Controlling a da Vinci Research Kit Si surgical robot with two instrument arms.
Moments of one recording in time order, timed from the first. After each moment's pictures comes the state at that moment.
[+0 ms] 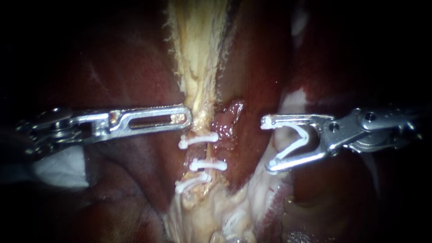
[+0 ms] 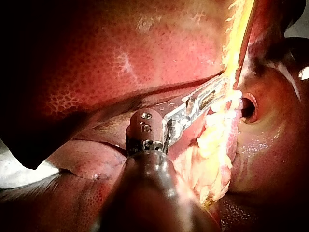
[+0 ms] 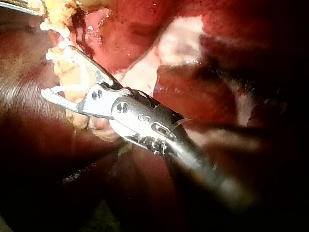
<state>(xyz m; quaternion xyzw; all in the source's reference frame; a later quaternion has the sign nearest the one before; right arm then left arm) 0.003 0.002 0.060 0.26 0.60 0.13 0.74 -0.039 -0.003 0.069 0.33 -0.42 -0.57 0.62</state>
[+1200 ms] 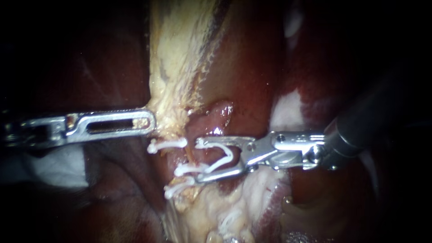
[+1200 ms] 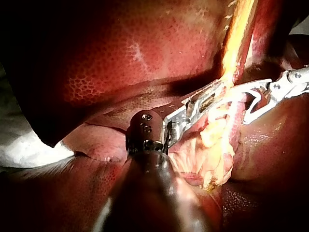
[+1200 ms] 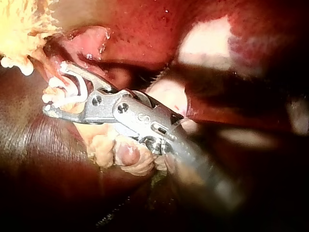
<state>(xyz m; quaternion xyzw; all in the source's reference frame) 0.017 -0.003 0.075 0.31 0.58 0.14 0.74 -0.033 -0.003 0.062 0.33 -0.43 -0.58 0.61</state>
